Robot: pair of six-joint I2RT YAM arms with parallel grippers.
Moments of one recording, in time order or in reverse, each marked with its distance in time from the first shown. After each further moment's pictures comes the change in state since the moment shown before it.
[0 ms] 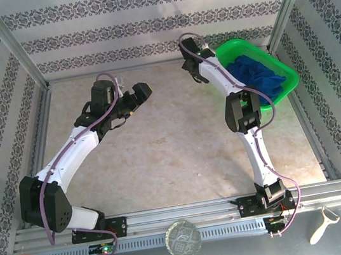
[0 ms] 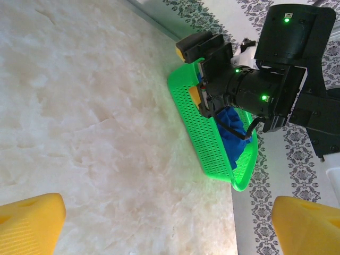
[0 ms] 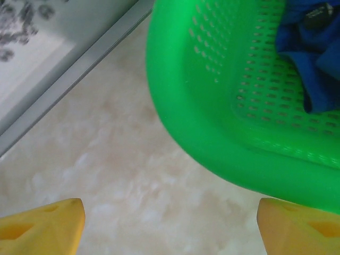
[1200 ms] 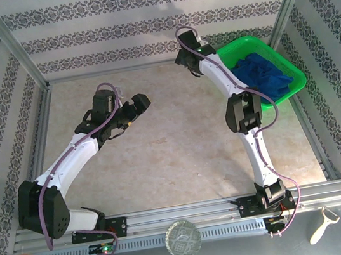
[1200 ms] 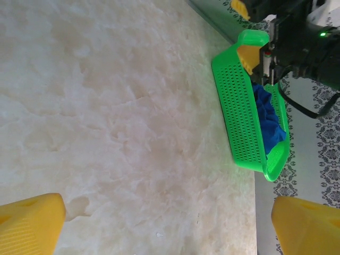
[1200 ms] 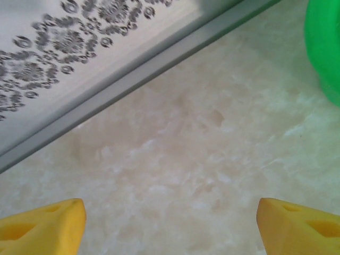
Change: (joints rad) left arm -0.006 -0.048 -0.112 -0.034 -0.036 -0.002; right arm 0.006 -0.011 0.058 0.070 -0.131 -0.211
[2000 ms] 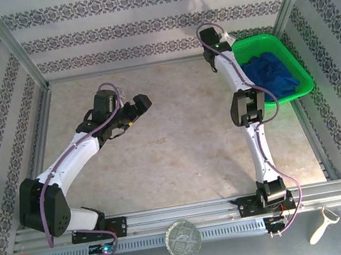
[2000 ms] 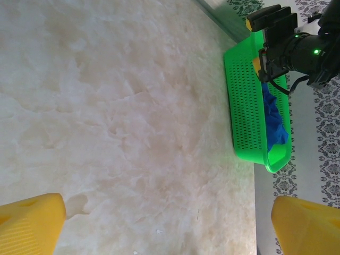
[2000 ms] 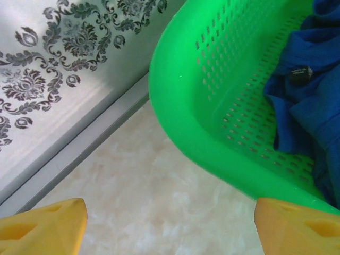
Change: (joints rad) left arm 0.000 0.019 -0.001 0.009 0.024 0.009; right arm -0.171 0.193 0.225 -0.041 0.261 0.005
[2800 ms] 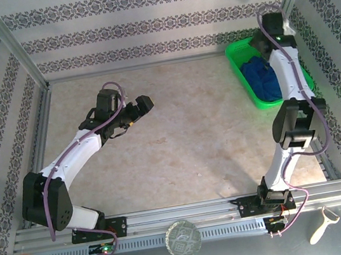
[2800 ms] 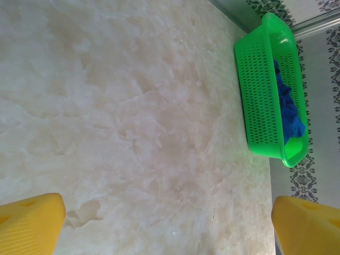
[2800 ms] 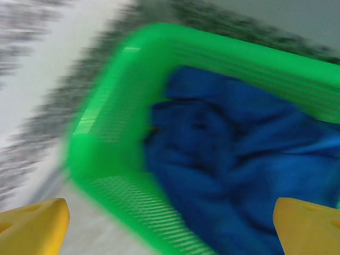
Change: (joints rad) left arm 0.000 0.047 0.014 0.000 0.003 0.069; right arm -0.314 -0.750 -0.803 0.106 -0.215 -0.056
